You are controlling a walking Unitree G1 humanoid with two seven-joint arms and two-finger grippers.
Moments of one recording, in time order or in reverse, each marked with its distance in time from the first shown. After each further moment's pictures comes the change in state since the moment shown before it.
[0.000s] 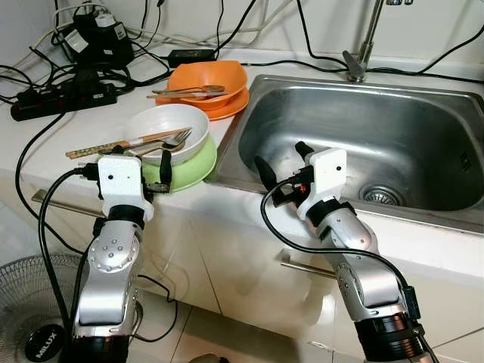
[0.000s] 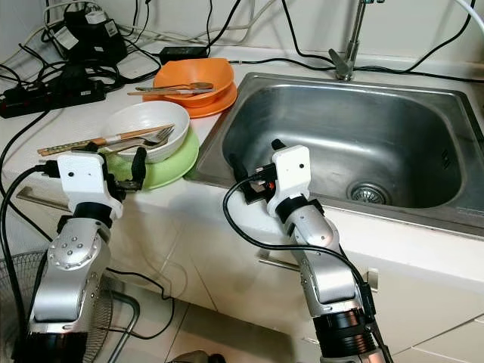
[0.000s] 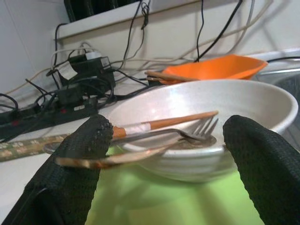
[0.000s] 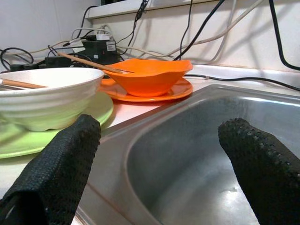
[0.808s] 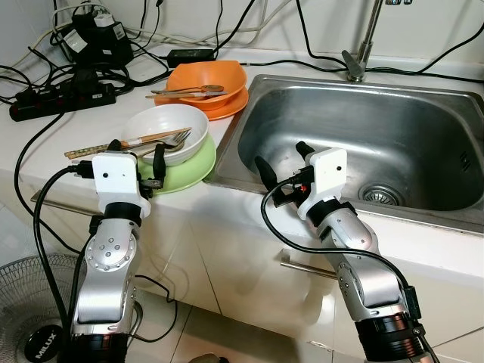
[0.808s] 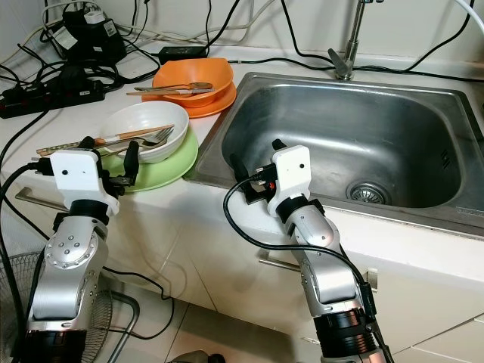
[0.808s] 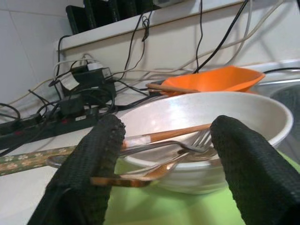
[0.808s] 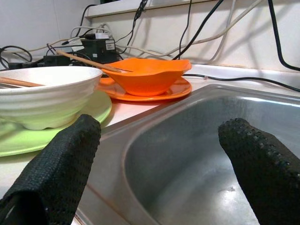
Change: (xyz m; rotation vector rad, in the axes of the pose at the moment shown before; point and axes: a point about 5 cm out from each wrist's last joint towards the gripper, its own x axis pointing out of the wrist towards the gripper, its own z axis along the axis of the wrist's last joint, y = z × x) left arm -0.001 -0.002 0.004 0.000 -0.050 0.000; right arm 0.000 -0.001 0.000 -0.009 0.002 -0.002
